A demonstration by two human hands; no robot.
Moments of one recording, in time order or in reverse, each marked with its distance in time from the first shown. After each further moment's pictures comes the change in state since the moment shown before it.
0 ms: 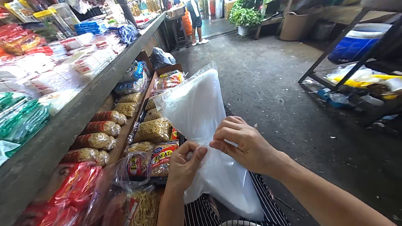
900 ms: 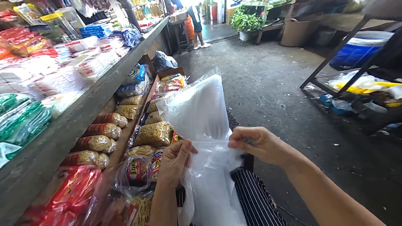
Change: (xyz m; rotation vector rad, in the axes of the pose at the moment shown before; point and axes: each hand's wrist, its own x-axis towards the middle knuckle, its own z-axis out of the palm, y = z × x) left_hand 0.020 0.003 -0.025 -0.142 -0.001 -0.104; right_hand -0.019 0.043 -0.024 0.432 -0.155 0.221
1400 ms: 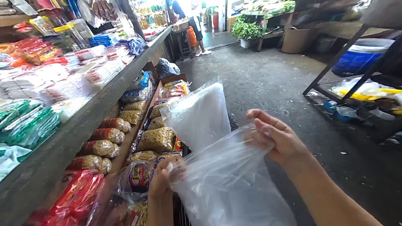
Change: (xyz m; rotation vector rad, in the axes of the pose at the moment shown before) left_hand -0.018 -0.019 -0.039 -0.406 -0.258 0.219; right_hand 0.013 -0.012 -0.010 0.743 0.223 0.045
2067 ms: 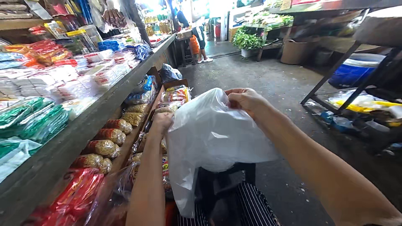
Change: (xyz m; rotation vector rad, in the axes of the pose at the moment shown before) left_hand 0.149 0.026 -0.034 1.058 0.550 -0.702; right_hand 0.111 -0.029 0.020 -0.376 0.429 0.440
